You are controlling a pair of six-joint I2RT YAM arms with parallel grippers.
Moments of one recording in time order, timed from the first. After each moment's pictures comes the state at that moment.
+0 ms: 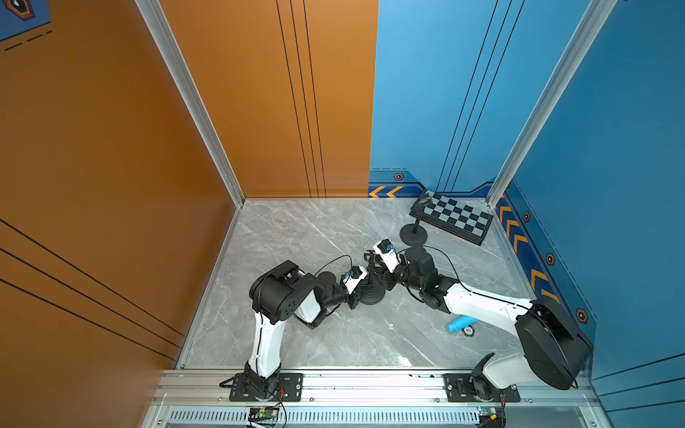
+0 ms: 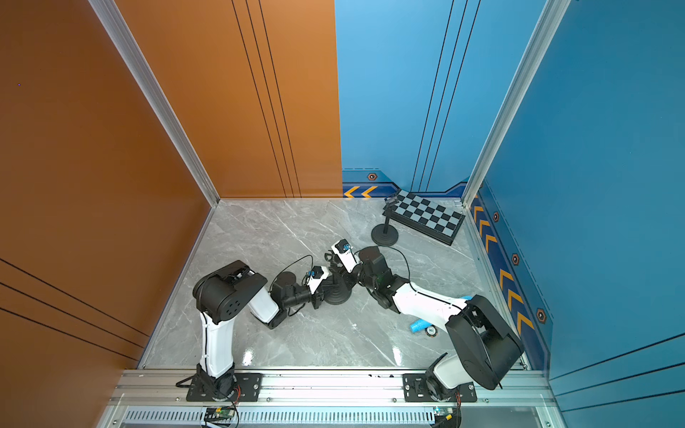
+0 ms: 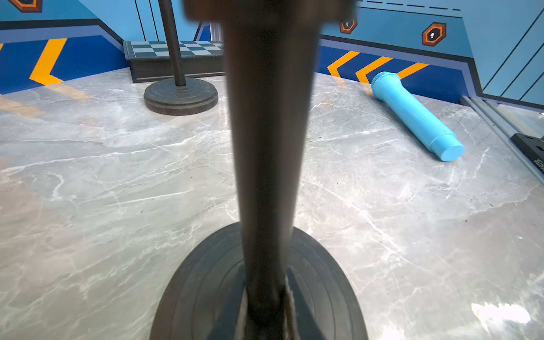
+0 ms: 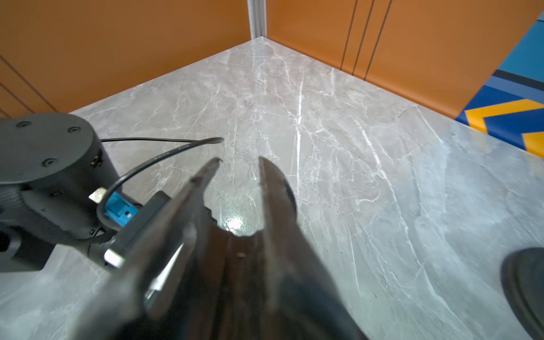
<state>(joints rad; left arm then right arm) -0.58 2.04 0.50 1.28 0.53 0.05 0.63 1.47 0.77 0.26 -0.31 -0.08</state>
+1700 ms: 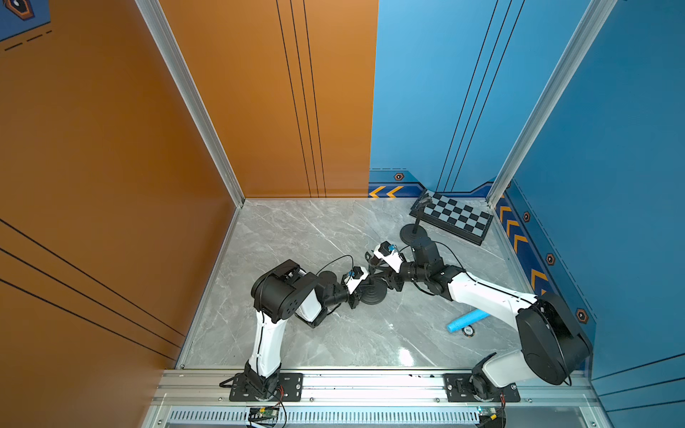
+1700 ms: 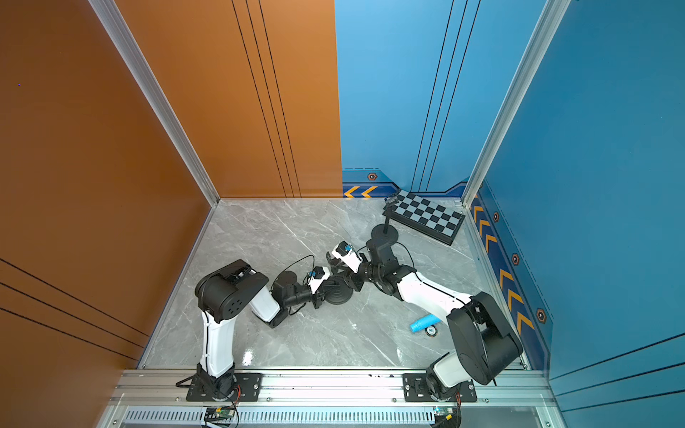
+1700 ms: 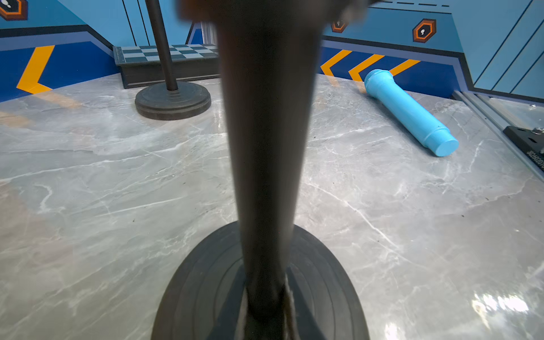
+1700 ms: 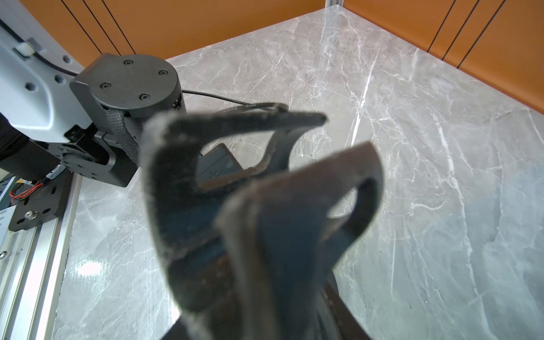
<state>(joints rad) -0.58 2.06 0.52 1.29 0.57 0.06 0.54 1.50 0.85 0.04 -0.61 -0.28</state>
